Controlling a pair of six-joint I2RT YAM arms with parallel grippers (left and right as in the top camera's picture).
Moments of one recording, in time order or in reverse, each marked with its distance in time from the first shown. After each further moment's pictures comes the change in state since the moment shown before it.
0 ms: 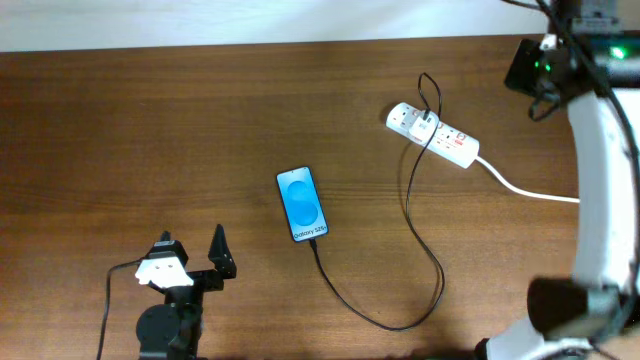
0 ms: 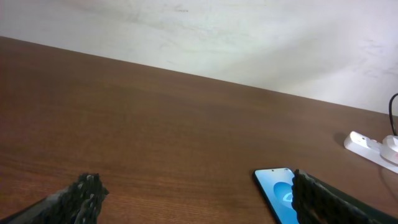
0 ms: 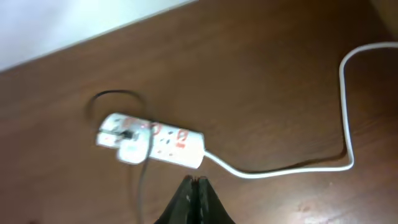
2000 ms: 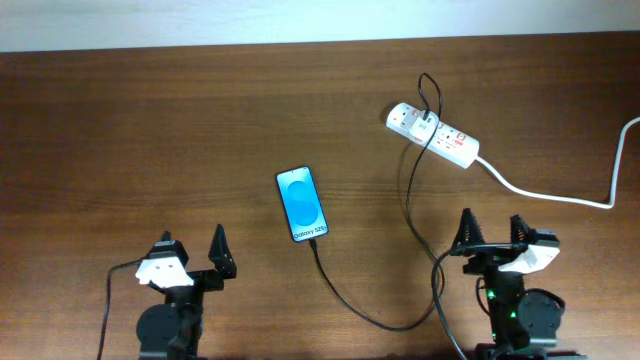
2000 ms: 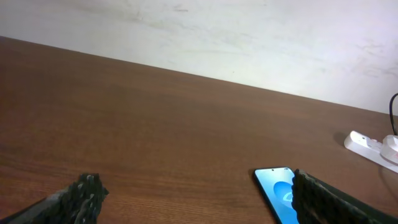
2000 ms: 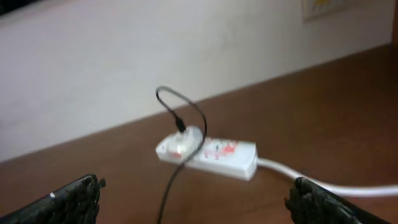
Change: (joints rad) left arm 0.000 0.000 -0.002 0.001 0.000 0.000; right arm -0.034 -1.748 -2.108 1.259 -0.229 0.026
